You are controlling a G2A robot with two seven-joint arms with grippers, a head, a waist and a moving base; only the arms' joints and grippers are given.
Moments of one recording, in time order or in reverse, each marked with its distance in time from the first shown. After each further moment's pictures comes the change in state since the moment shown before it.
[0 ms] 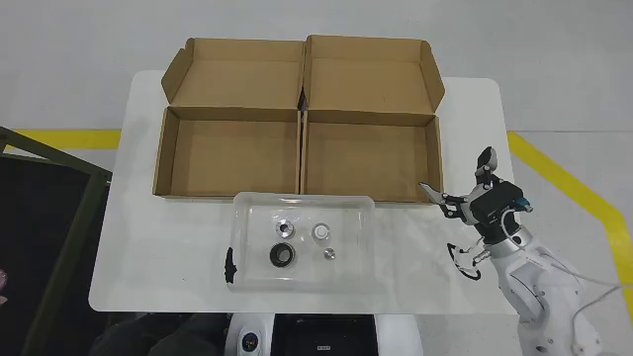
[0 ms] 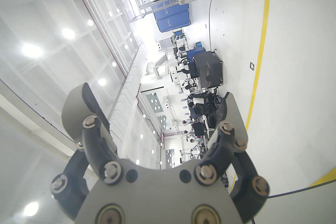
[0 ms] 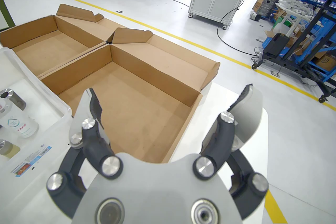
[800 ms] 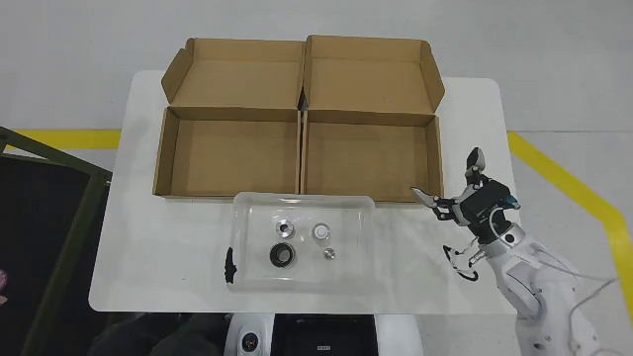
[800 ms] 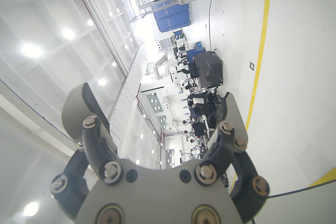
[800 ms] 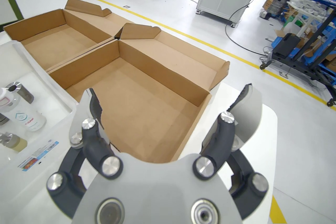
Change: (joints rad) left arm 0.000 0.000 0.000 0.000 0.000 0.000 0.000; right arm 0.031 0.007 -0.023 0.001 0.006 -0.079 0.078
